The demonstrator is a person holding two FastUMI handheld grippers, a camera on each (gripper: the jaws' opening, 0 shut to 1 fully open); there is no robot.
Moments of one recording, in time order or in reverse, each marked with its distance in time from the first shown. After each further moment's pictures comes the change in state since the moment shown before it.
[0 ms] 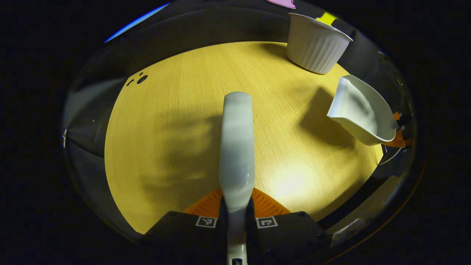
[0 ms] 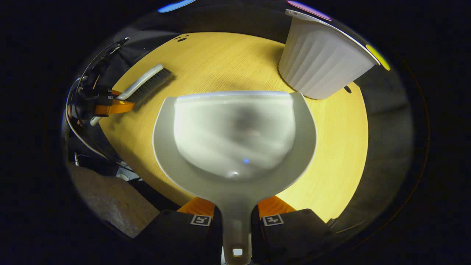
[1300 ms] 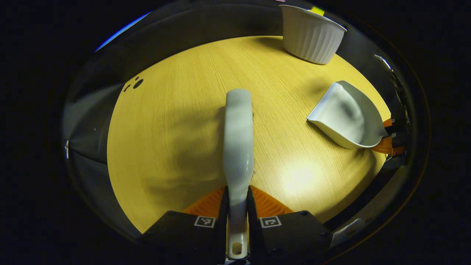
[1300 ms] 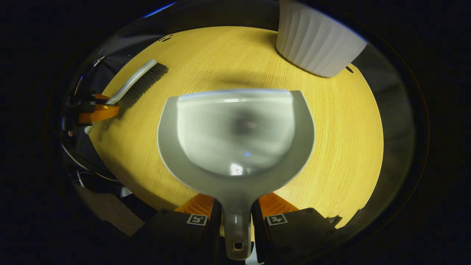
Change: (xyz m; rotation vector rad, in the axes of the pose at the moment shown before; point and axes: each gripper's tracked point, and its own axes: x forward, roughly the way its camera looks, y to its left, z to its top) left arm -0.009 0.009 -0.001 0.074 0.023 0.059; right arm 0.049 0.011 -0.025 0.109 0.017 0.005
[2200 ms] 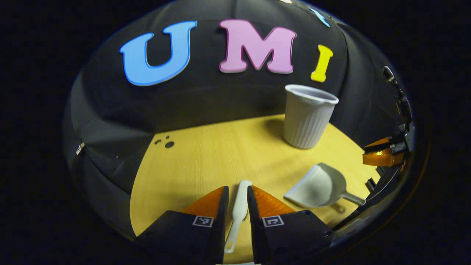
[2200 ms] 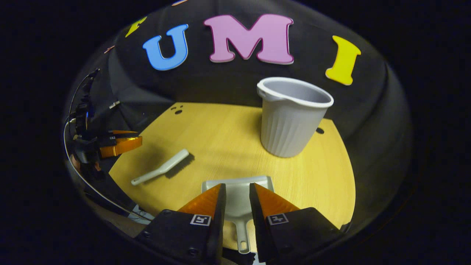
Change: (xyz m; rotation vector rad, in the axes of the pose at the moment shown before) left arm -0.099 -0.005 0.122 -0.138 -0.687 0.036; right arm -0.186 0.006 0.134 0.033 -0.665 -0.027
